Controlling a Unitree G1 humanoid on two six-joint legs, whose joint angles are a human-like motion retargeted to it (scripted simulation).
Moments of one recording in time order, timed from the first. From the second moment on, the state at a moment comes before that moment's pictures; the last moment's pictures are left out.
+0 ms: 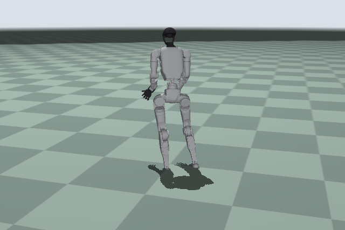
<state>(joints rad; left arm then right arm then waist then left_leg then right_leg) -0.13 0.08 -0.22 0.65 -0.97 -0.40 0.41 -0.17 0.01 0.45 0.81 1.31 -0.24 0.04 0.05 -0.04 0.12 -0.10 -0.13 0.06 -0.04 -0.20 0.01 -0.42 -0.20 0.04 0.58 -0.34 0.15</state>
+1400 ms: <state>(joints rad) -0.65 -0.17 -0.86 0.58 0.26 -0.16 0.77 -0.48 -0.07 0.14 1.01 1.26 -0.34 -0.13 -0.20 0.07 0.11 -0.33 -0.05 0.08 0.32 -0.30 -0.05 -0.51 -0.14 0.00 0.66 -0.45 0.09</state>
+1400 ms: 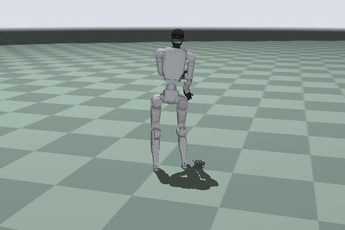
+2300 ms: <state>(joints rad) -0.62 -0.18 -0.92 0.63 0.21 -0.19 0.62 -0.41 -0.12 0.16 1.05 1.23 -0.33 -0.14 -0.18 0.07 0.05 -0.27 -0.05 0.05 0.25 -0.28 -0.04 -0.44 -0.15 -0.04 0.64 -0.46 0.06</state>
